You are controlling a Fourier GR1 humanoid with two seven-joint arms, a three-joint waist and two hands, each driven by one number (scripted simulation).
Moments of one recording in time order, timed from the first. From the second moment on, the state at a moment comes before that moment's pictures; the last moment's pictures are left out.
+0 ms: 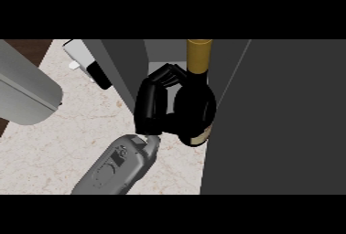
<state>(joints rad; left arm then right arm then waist) -0.58 0.00 -0.46 -1.43 0.29 0.63 -0.11 -0.07 -0.06 0.08 -2.49 -0.08 0.11 0.66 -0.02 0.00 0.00</state>
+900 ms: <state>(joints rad) -0.57 0.00 -0.47 -1.15 0.32 0.63 -0.36 -0.10 -0.05 0.09 -2.48 -0.07 0.10 0.66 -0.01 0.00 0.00</state>
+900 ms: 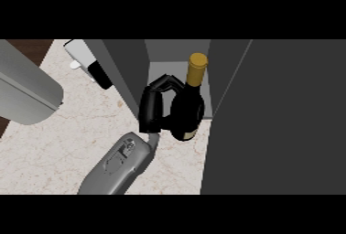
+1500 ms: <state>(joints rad) -0.65 0.00 -0.33 -0.99 0.36 0.54 -0.43 -0.09 -0.06 0.06 -2.48 -0.08 0.11 0.65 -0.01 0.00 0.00</state>
